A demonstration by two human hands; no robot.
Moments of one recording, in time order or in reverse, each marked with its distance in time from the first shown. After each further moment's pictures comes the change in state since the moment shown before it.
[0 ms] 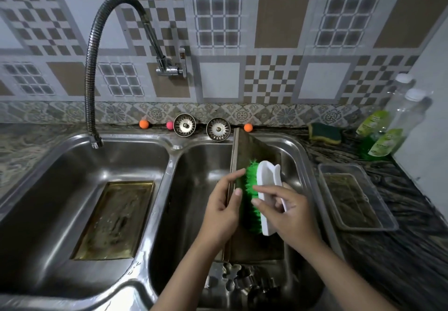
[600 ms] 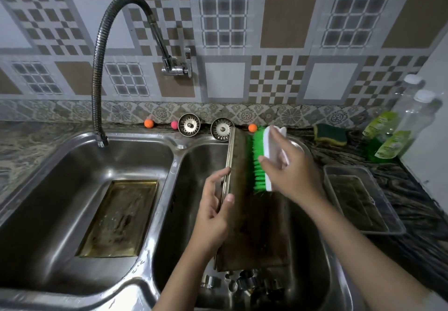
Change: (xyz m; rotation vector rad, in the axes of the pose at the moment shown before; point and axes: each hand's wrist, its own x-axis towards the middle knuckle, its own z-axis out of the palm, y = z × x) left_hand -0.011 -0.004 -0.021 -0.093 0.021 0.052; right_hand 0.069 -0.018 -0.005 -0.220 0.025 -0.001
